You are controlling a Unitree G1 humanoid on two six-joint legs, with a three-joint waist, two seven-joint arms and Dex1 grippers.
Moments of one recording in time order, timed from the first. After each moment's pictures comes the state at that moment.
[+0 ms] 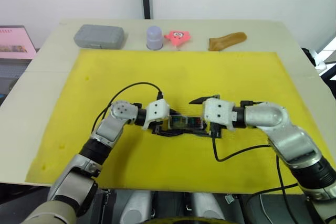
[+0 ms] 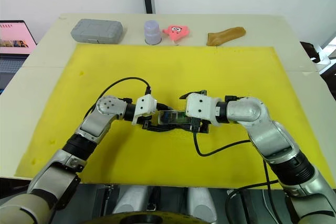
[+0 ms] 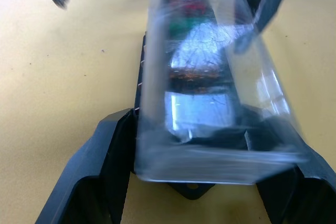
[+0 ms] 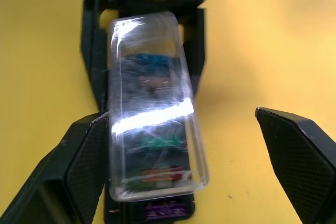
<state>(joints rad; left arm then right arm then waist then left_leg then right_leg) -0.57 0.38 -0.37 0.28 -0.12 -0.01 -1.22 -0.39 -0.79 0.22 -0.42 0.15 0.45 0.97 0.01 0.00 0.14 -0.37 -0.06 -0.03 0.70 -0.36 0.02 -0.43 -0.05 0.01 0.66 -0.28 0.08</state>
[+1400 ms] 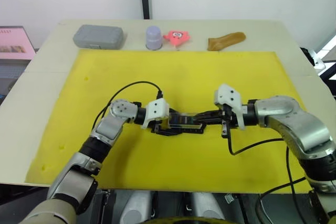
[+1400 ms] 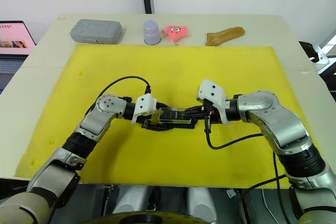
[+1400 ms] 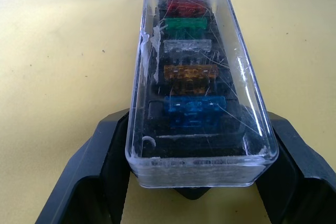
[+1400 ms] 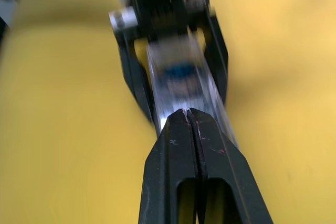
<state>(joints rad) -0.58 0.39 -0.37 0.29 -0.12 -0.02 -1.22 -0.44 -0.80 0.12 -0.39 0.52 0.76 1.05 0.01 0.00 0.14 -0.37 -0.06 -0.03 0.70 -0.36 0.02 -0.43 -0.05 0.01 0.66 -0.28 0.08</state>
